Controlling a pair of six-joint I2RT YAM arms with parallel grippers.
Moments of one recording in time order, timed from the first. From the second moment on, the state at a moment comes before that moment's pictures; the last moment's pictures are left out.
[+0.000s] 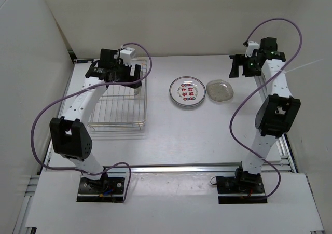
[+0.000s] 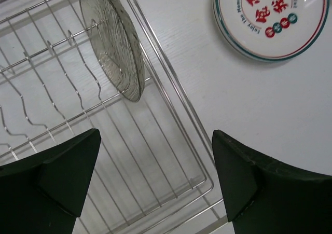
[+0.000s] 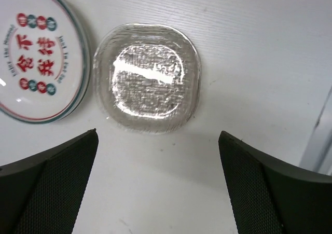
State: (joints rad) left arm -0.22 1.62 1.52 -0.64 0.25 0.12; right arm -0.15 2.06 1.96 -0.90 -0.42 -0.24
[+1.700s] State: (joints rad) left arm -0.33 1.82 1.99 -0.86 0.35 0.19; right arm -0.06 1.82 1.78 -0.95 -0.45 -0.29
